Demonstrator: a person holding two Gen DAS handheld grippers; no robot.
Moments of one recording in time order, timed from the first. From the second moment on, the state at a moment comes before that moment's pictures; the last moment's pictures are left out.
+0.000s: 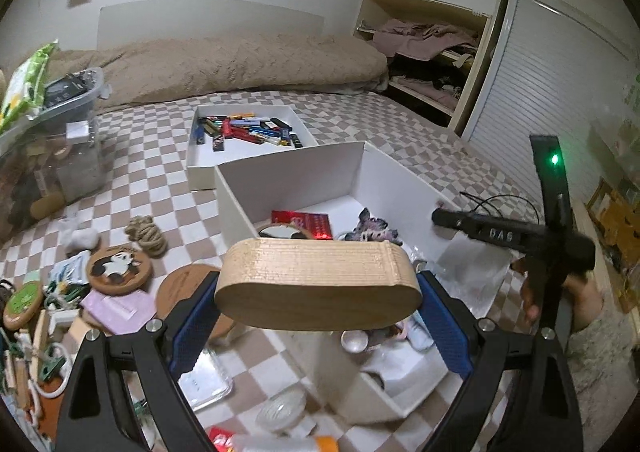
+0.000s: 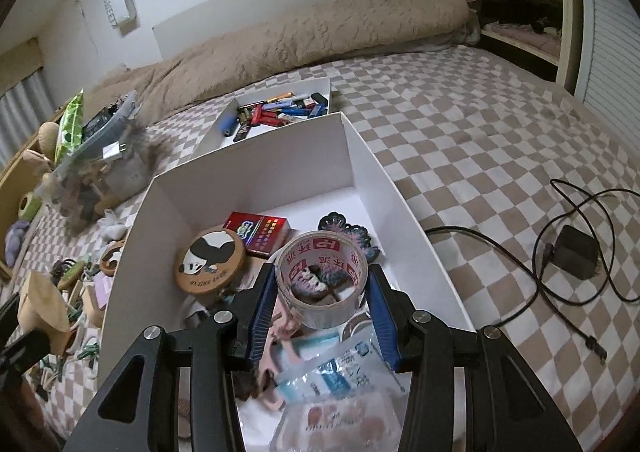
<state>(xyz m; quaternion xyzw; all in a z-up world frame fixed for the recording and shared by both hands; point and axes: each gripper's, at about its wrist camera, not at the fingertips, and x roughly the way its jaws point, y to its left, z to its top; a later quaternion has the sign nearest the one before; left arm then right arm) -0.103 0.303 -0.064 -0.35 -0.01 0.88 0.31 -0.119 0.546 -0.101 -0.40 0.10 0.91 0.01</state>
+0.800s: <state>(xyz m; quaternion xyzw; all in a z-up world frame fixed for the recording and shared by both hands) -0.186 0.403 -0.076 -0.47 0.00 0.82 0.34 -0.068 0.524 -0.087 -0.35 0.06 0.93 -0.06</state>
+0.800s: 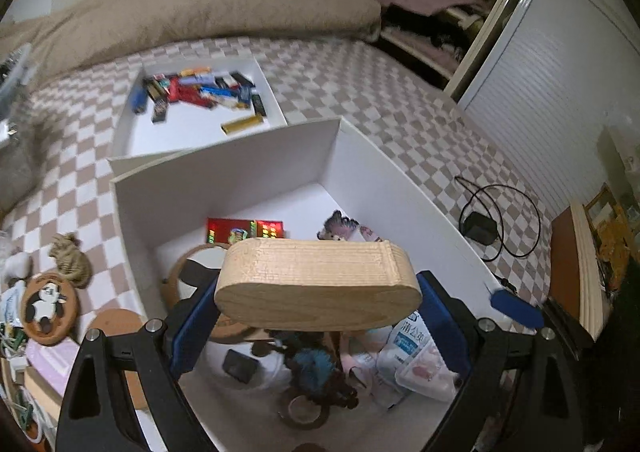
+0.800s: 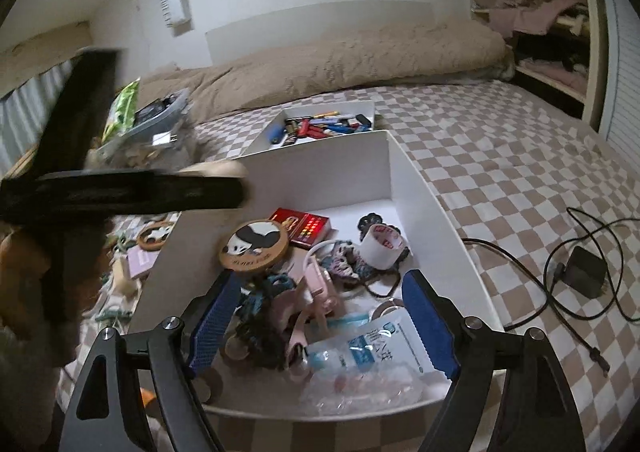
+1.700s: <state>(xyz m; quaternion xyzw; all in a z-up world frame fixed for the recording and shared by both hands) -0.214 0.420 -0.103 -0.50 0.02 0.81 0.30 -0.061 0.528 -0.092 -0.34 0.06 0.93 -0.07</state>
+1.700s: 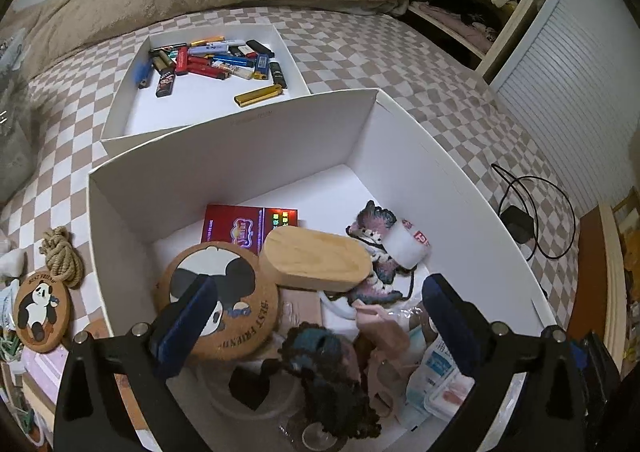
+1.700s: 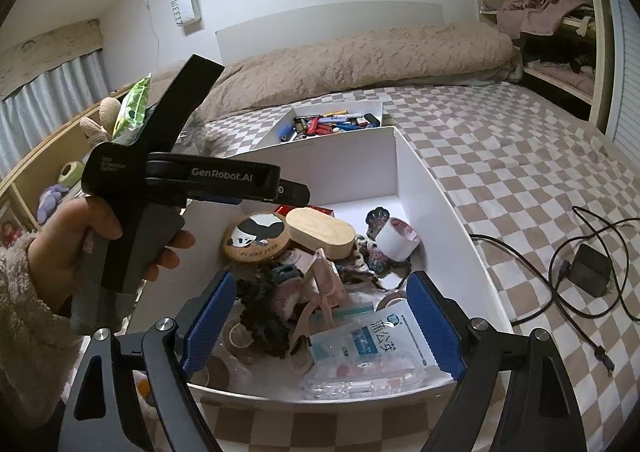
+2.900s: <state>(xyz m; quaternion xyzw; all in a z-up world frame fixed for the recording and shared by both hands) -0.124 0.335 -0.050 -0.40 0.05 0.87 0.28 -0.025 0.512 -0.051 -0.32 0.05 0.95 -0.01</state>
